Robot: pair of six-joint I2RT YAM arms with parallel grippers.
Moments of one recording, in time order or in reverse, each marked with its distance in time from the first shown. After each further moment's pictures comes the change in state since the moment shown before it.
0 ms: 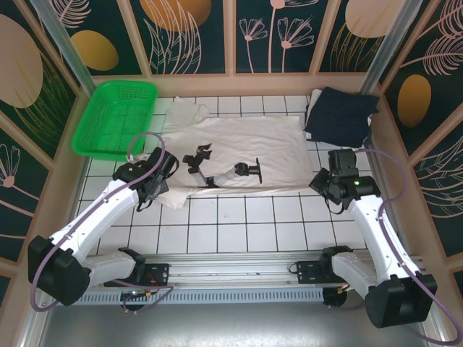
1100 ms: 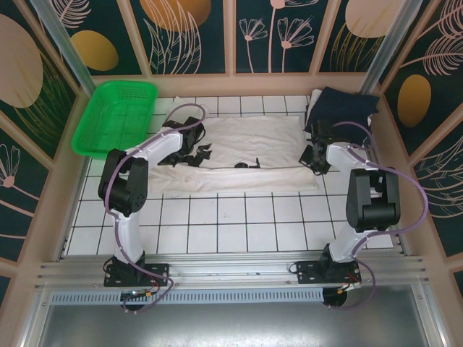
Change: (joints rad) left arm 0.082 0.824 0.570 0.007 -0.174 0.164; right arm -0.060 0.740 0.269 0.311 0.023 -0.156
